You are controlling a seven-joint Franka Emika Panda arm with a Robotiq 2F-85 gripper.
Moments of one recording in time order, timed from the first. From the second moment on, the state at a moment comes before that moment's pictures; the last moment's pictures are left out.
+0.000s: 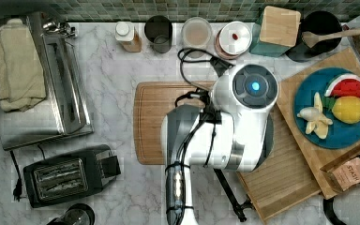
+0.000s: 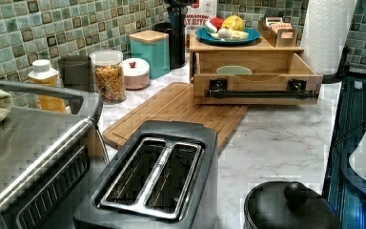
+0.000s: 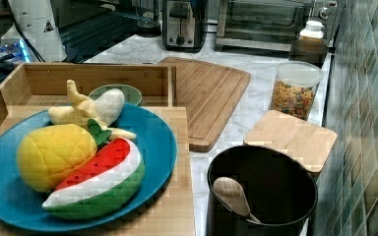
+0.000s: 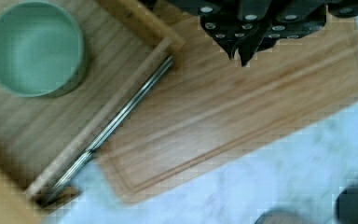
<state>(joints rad) -0.06 0.01 -0.06 -2.04 0.11 0.45 -0.56</state>
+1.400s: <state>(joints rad) 0.03 -0.38 -0.02 -2.70 0.14 0.75 -1.27</state>
